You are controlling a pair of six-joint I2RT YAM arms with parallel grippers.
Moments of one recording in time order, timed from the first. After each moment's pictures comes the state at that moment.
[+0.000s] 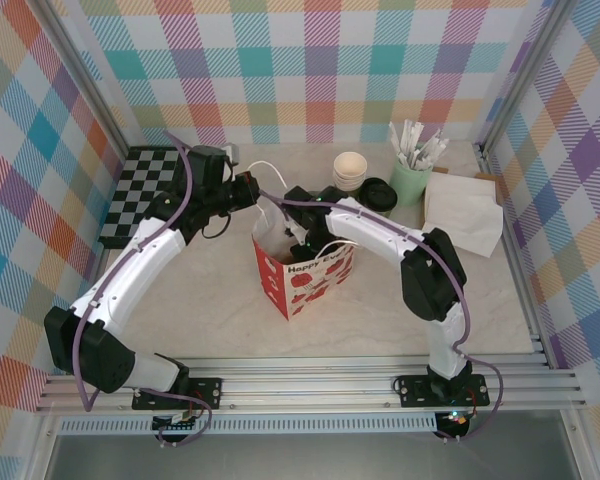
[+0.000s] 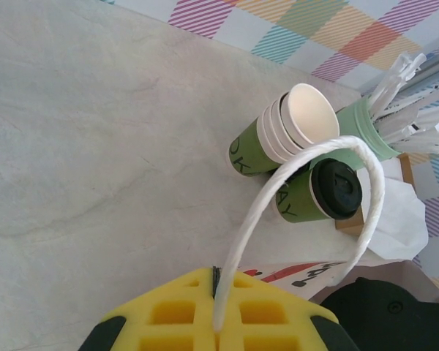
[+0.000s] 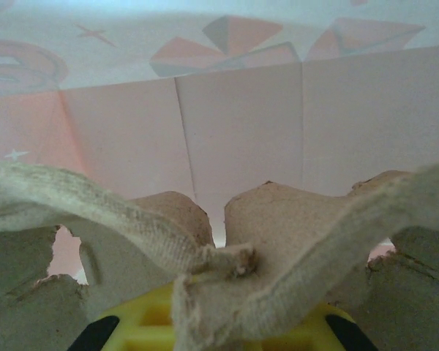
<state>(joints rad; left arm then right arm) -0.40 1.40 1.38 -0.58 0.11 -0.60 0.79 2.02 1.73 -1.20 -0.15 0.22</state>
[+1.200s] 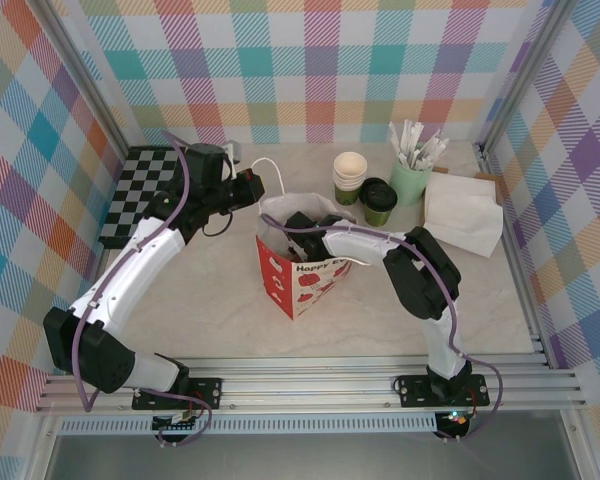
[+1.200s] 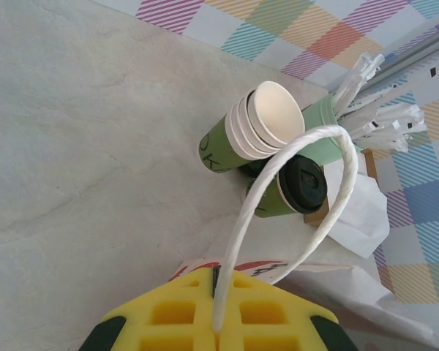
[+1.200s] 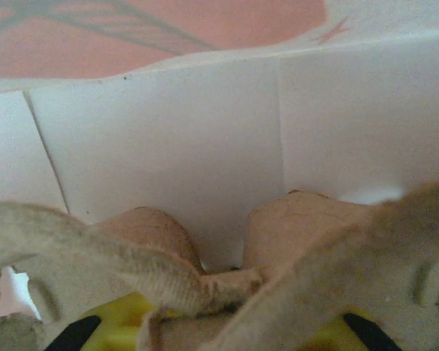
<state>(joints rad) -0.40 1.40 1.39 -0.56 0.19 -0.61 0.80 2.05 1.45 -0.87 -0.02 0.16</state>
